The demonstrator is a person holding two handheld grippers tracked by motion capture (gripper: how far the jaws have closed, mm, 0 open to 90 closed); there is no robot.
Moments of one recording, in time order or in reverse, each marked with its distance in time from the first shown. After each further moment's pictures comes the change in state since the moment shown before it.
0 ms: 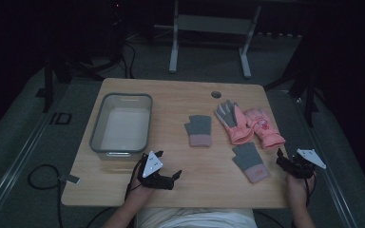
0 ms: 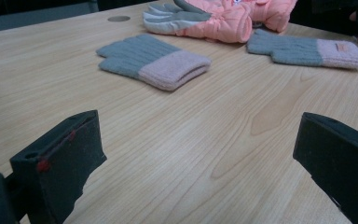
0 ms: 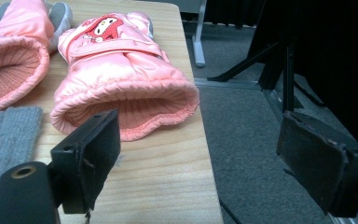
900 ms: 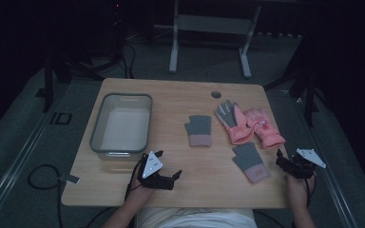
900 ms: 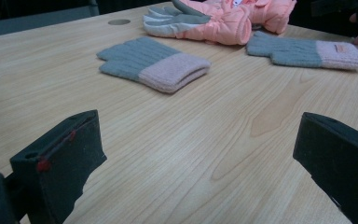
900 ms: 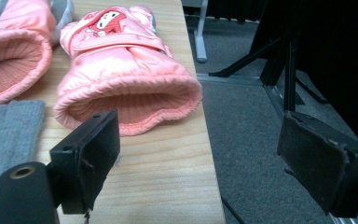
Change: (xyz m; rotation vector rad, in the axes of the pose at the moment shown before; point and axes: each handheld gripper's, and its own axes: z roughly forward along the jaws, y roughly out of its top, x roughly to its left) left arm -0.001 0.000 0.000 -0.012 0.003 0.003; right arm 0.001 0.001 -0.001 0.024 0.004 -0.015
